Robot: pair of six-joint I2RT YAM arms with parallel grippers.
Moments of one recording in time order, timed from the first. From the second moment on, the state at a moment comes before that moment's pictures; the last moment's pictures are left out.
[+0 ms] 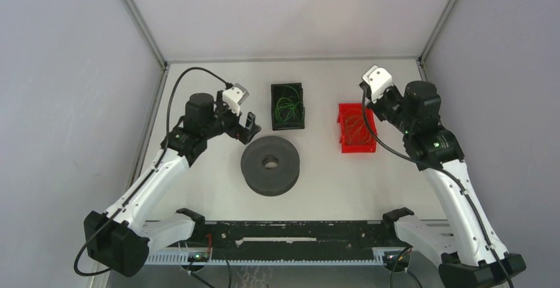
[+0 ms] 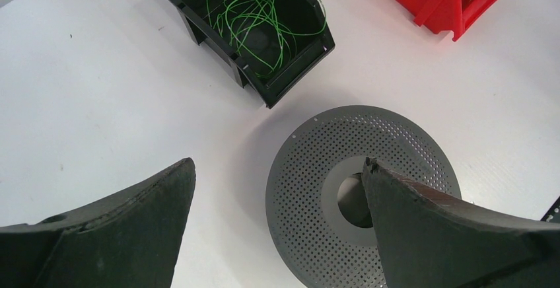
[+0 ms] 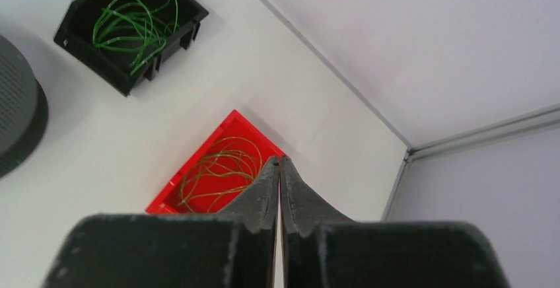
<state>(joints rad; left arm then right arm) -0.39 1.08 0.91 -0.29 0.33 0.13 0.26 0.97 1.16 -0.55 -0.16 -0.58</state>
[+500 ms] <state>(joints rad) -0.39 1.10 0.91 -0.29 0.34 0.14 0.22 1.41 1.16 -0.56 -0.03 -0.38</state>
